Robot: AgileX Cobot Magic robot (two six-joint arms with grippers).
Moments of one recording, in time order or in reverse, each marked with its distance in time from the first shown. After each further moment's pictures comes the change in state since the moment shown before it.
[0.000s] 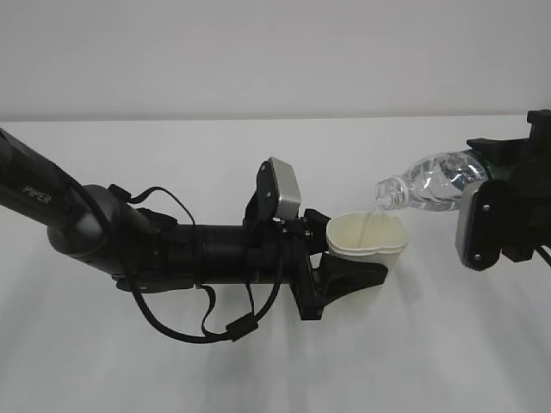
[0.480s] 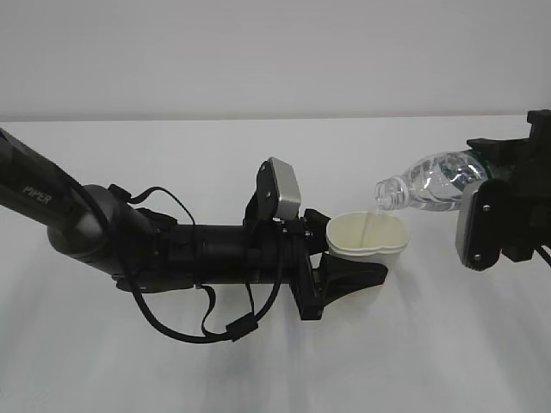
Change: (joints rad) left arm 0.000 0.000 0.000 0.000 0.000 0.000; right arm 0.000 0.000 0.000 0.000 0.000 0.000
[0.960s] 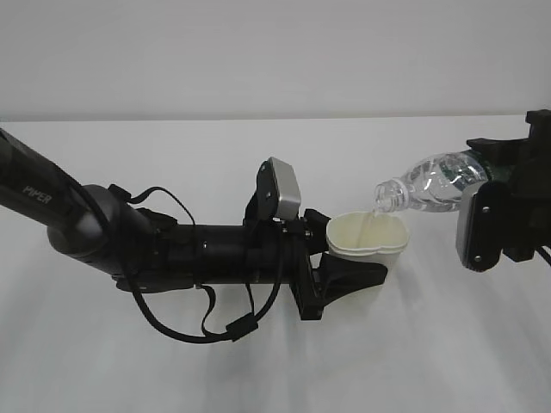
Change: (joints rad) left arm 0.000 0.000 0.000 0.000 0.000 0.000; right arm 0.000 0.000 0.000 0.000 0.000 -0.018
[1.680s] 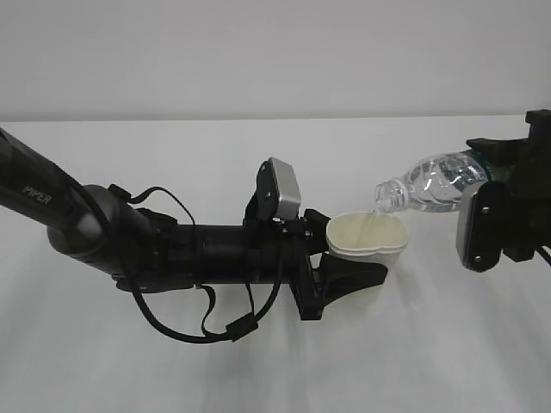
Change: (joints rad) left arm 0.000 0.000 0.000 0.000 0.000 0.000; right arm 0.000 0.000 0.000 0.000 0.000 -0.004
